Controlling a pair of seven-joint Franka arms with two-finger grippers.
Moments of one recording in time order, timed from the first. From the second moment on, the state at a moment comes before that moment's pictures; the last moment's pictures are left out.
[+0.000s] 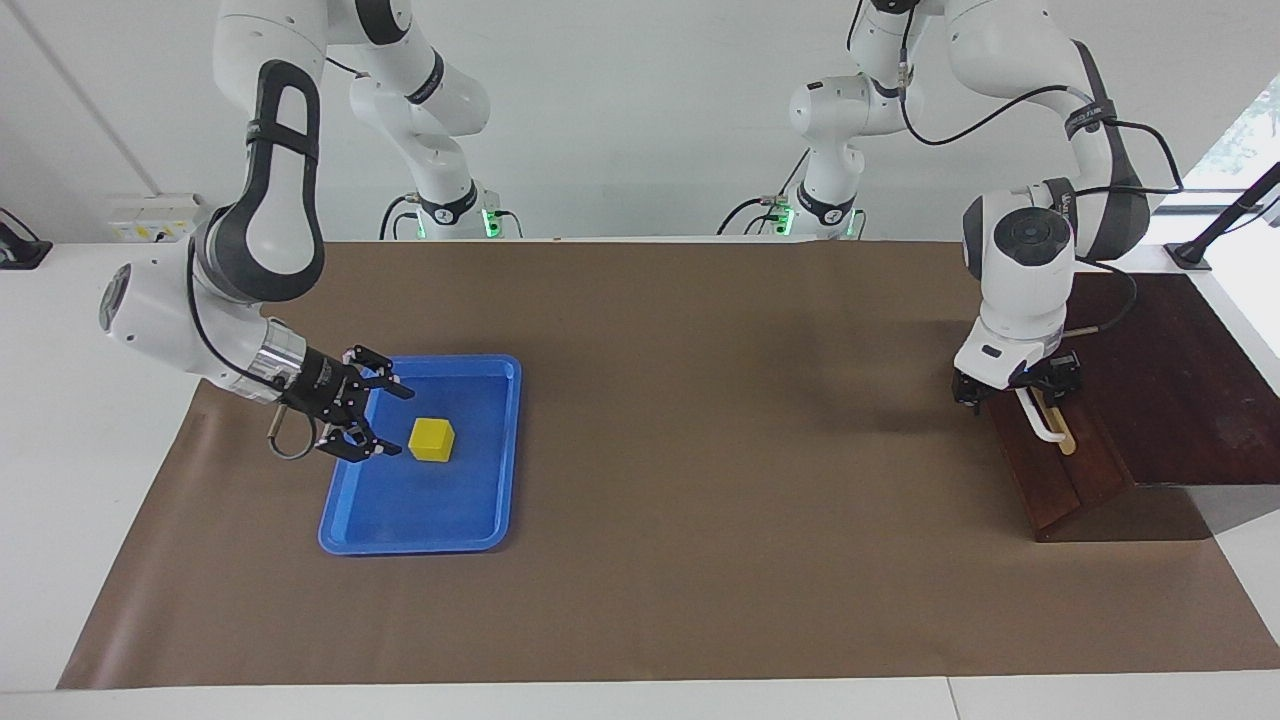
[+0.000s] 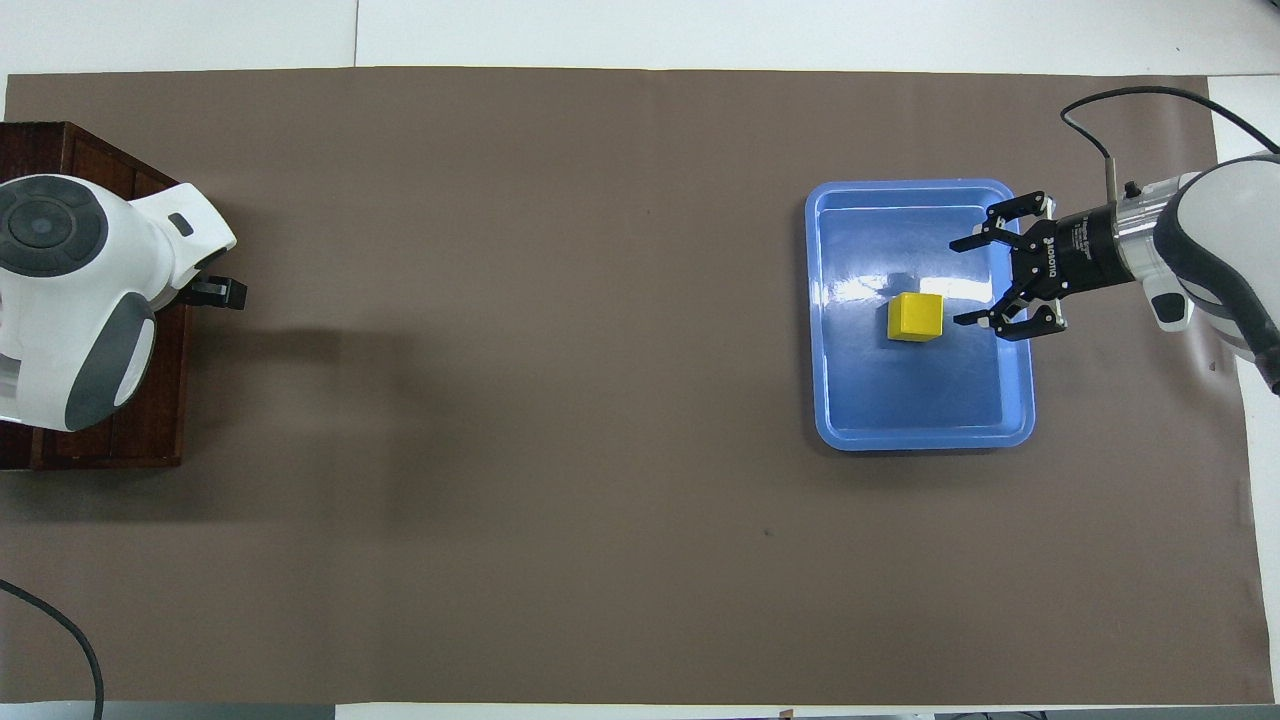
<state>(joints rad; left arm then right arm) 0.03 0.20 -0.07 -1.97 0.49 2.22 -0.13 -0.16 0.35 0.00 -1.78 0.68 1.87 1.22</state>
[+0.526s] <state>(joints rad) -0.11 0.20 -0.08 -1.96 0.47 2.25 -0.39 -0.21 0.35 0.00 -1.89 0.80 1.87 1.05</state>
